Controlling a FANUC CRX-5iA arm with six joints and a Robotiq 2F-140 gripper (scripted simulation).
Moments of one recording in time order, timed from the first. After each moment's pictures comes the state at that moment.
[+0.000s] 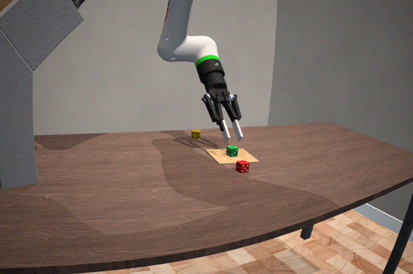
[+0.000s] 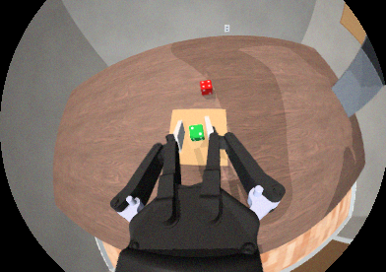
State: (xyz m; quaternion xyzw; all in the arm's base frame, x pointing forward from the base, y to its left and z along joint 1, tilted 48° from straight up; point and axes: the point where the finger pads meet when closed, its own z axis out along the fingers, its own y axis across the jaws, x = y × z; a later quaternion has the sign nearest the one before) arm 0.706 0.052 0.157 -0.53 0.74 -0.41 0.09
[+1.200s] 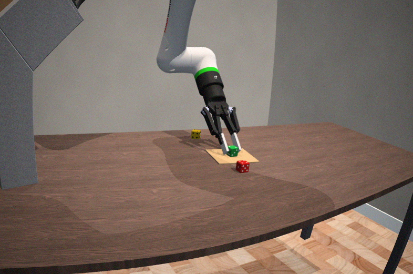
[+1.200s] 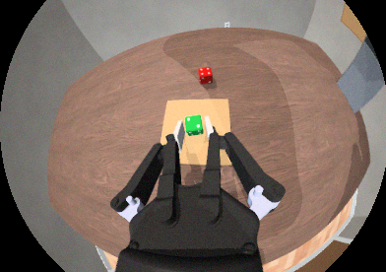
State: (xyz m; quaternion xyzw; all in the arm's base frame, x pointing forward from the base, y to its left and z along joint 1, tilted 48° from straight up) arm 0.737 0.062 0.126 -0.53 0.74 -0.41 0.09
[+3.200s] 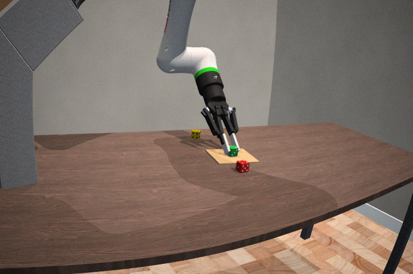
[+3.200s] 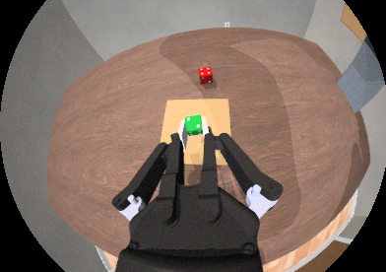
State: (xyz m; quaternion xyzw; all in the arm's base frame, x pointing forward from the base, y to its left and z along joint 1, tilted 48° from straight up) arm 0.738 0.063 0.126 -0.53 0.74 -0.41 0.09
